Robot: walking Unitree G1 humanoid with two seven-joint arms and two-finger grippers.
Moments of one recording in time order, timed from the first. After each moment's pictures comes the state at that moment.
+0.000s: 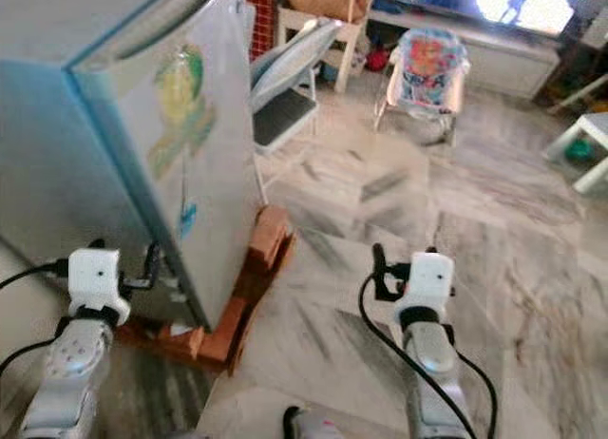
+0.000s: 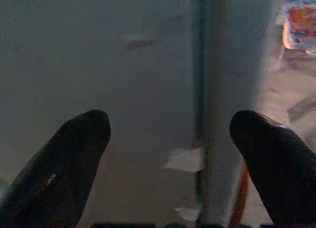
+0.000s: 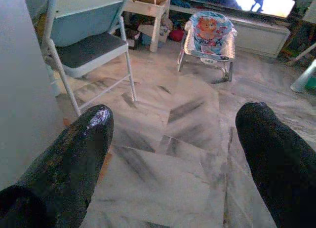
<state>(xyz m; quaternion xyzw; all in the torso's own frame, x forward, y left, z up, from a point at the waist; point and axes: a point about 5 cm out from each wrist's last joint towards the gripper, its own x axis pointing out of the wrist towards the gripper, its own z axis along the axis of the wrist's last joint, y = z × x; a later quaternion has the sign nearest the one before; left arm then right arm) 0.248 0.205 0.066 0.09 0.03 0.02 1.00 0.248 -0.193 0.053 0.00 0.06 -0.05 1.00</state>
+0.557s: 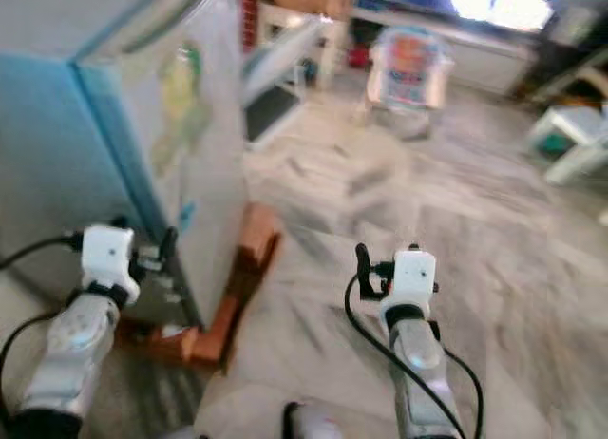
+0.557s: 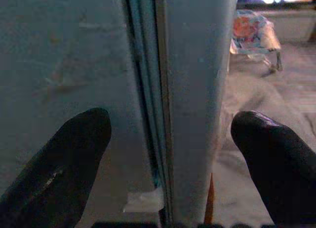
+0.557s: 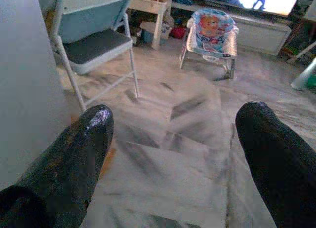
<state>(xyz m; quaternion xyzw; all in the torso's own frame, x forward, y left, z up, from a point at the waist) 0.267 0.199 0.074 0.09 0.03 -0.06 0.99 0.251 -0.178 0.056 0.00 0.06 -0.02 1.00</state>
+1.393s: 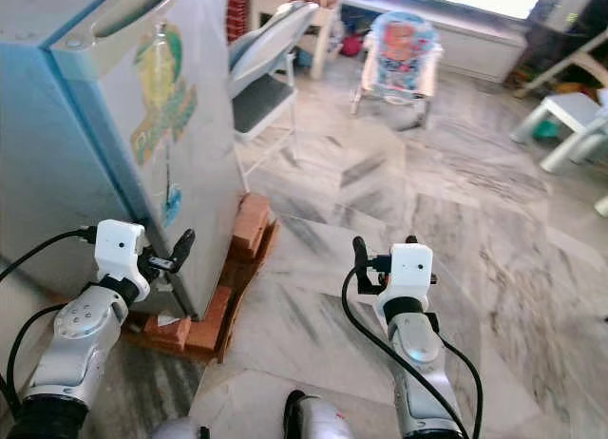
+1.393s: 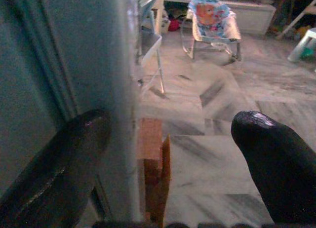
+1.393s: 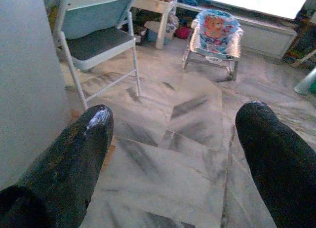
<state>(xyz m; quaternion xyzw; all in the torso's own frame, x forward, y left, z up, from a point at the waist) 0.278 0.186 0.074 0.03 0.05 -0.12 0.99 0.256 -0.176 0.064 -0.01 0.05 -0.01 1.00</state>
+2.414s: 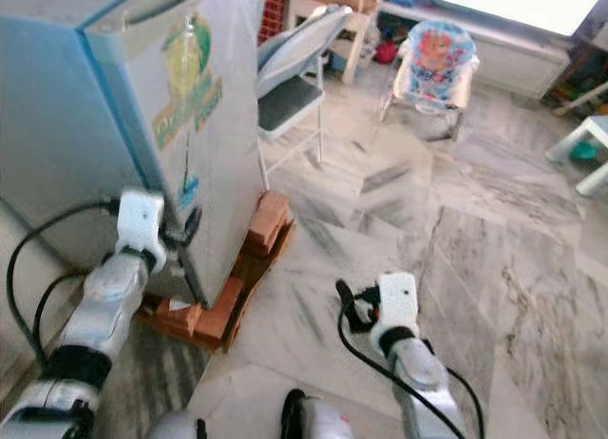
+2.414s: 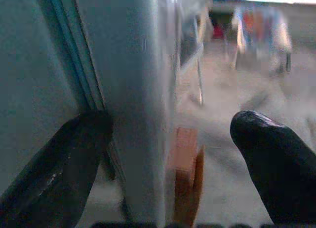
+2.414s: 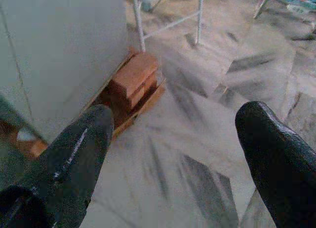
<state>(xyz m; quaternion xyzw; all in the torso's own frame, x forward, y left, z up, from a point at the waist) 0.332 0.160 0.098 0.05 0.02 -0.08 1.00 0.230 -0.178 0.025 -0.01 0.18 0.08 0.98</state>
